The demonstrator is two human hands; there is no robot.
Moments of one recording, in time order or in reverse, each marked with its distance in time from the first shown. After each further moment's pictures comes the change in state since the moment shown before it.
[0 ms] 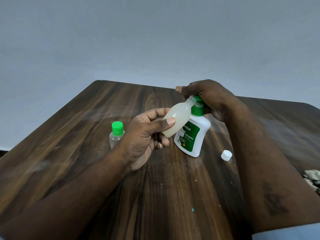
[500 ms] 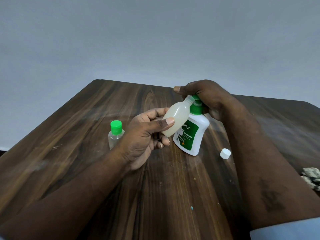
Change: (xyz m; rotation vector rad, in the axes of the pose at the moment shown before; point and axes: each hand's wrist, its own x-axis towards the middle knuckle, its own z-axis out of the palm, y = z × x) left_hand -0.001 -0.002 0.001 0.015 -0.004 -0.012; right_hand -0.001 0.001 0.002 0.023 -0.007 0.007
